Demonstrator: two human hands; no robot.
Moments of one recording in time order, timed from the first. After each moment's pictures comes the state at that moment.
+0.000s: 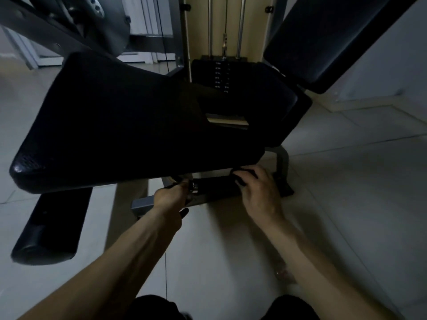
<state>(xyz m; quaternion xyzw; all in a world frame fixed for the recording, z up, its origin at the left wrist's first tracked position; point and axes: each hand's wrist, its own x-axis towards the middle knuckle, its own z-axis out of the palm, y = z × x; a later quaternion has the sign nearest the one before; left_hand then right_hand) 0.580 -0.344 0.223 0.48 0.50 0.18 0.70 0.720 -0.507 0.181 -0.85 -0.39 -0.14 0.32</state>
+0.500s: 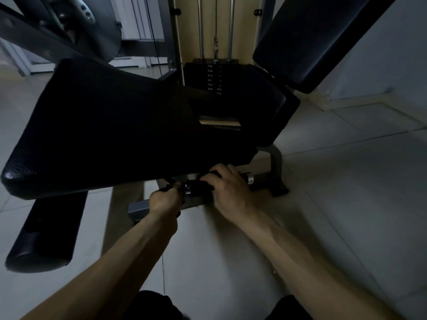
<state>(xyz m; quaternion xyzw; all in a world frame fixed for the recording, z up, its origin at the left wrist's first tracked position) 0.583 -0.345 0.212 0.53 0.49 0.20 0.66 0.691 -0.475 0.204 -0.82 -0.49 -0.11 0.26</state>
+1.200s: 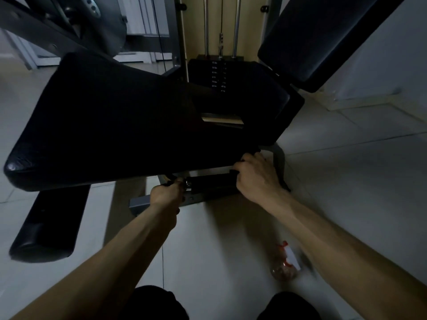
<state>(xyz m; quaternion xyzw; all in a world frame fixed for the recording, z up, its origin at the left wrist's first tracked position) 0.584 -0.341 0.211 0.54 0.51 0.18 0.65 0.749 -0.498 0.229 -0.90 -0.42 -0.05 0.11</state>
